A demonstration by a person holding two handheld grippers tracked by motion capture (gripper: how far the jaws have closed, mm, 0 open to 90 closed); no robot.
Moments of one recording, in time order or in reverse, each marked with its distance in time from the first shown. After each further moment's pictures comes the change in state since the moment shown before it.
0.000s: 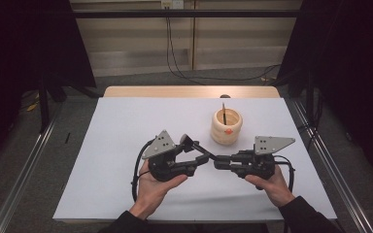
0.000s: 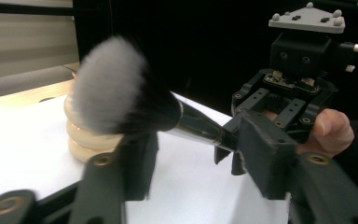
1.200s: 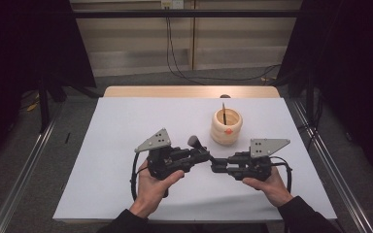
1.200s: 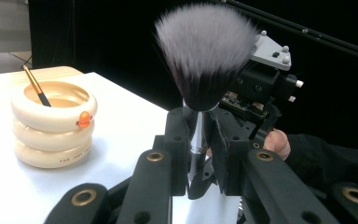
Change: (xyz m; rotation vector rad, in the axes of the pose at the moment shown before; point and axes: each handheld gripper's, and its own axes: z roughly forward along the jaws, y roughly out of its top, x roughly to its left) left arm 0.002 0.006 -0.004 -0.014 -0.162 -0.109; right arm 0.001 -0.004 0.008 0.029 0.038 -0.037
